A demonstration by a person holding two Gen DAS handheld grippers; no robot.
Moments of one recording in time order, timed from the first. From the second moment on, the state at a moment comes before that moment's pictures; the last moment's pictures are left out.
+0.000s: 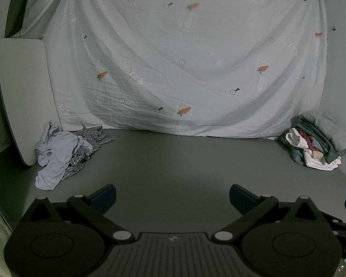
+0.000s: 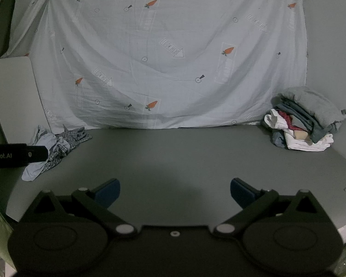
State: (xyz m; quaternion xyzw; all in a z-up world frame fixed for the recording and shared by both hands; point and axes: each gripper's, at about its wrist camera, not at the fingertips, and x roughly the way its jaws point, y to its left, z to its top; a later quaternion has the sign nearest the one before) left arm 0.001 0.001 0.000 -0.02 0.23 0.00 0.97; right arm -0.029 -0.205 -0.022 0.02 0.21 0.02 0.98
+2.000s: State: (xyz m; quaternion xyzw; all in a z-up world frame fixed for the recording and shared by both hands) left arm 0.008 0.002 -0.006 -0.03 0.24 0.00 0.97; right arm -0.018 -0.197 -0.028 0.01 0.21 0.01 0.98
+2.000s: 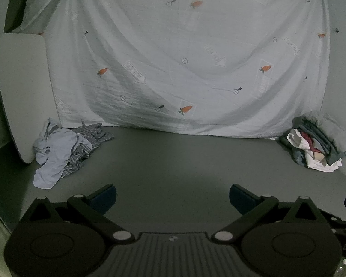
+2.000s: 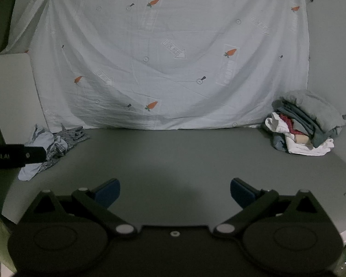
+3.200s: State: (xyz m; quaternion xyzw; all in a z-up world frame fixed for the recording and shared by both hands) left arm 0.203 0.101 -0.049 -0.18 0.36 0.15 0.90; right arm 0.297 -0.222 -0.180 0.58 0.43 0.16 0.68
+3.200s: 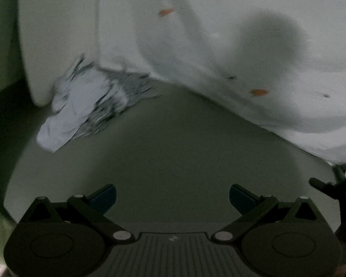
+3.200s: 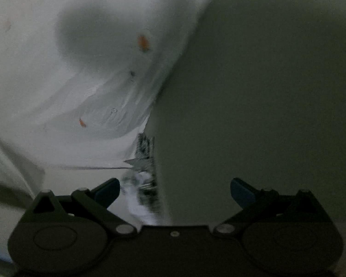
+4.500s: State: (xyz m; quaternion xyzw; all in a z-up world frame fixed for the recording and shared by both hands) left arm 0.393 0.339 -0.056 -0.16 0.23 0.11 0.96; right arm 0.426 -0.085 -0.236 0.66 0.48 0.04 0.58
